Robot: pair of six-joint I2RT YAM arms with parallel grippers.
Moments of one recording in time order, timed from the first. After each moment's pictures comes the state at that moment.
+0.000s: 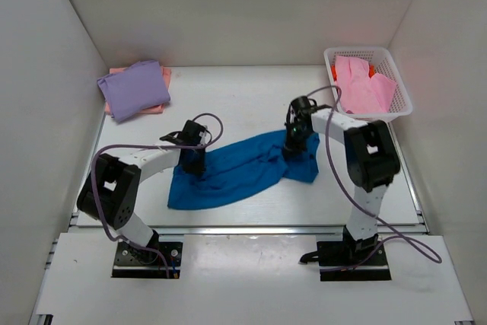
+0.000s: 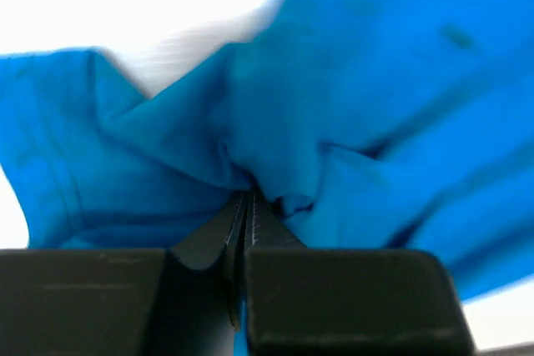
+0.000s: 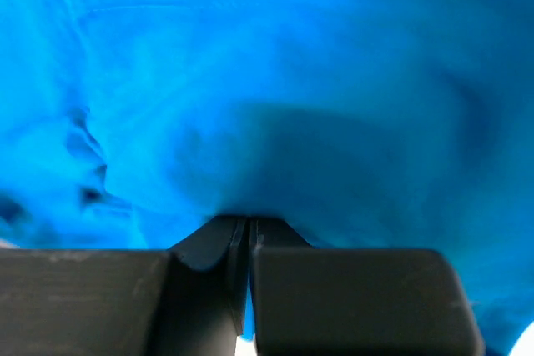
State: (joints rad) left arm -0.42 1.57 0.83 -0.43 -0.03 -0.35; right arm 0.32 1.87 1.18 -0.64 -0.28 0.48
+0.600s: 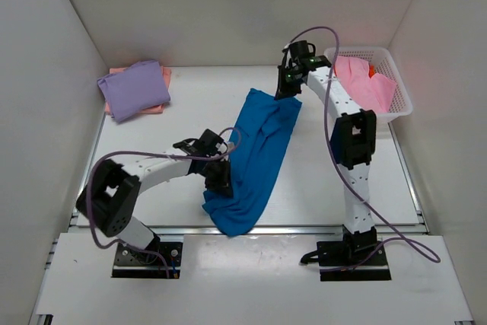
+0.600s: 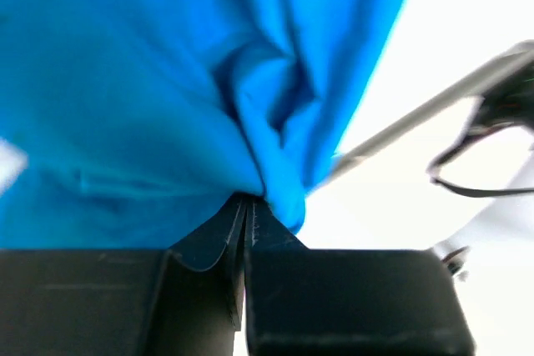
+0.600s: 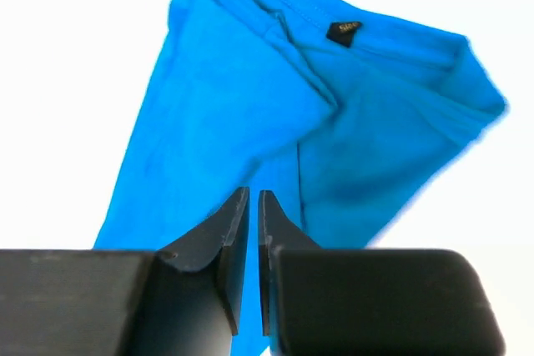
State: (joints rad) left arm -0.65 1.56 0.85 -0.50 0.44 -0.55; right arm 0.28 2.33 2.22 -0.86 -0.22 0.26
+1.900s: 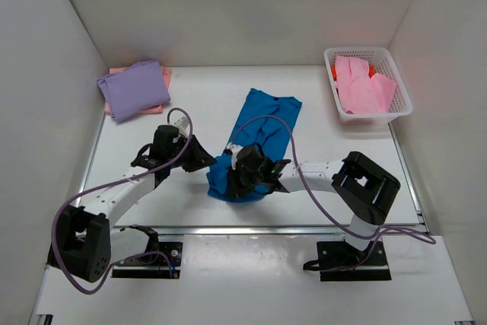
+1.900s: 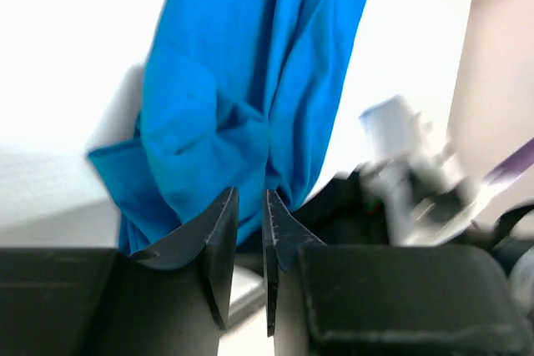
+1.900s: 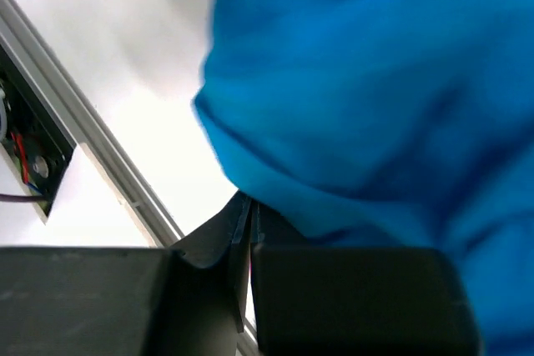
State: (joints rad) left arm -0.35 1.19 0.62 -0.14 0.39 -0.77; right arm 0.95 1.71 0.89 0.06 -0.30 0.53
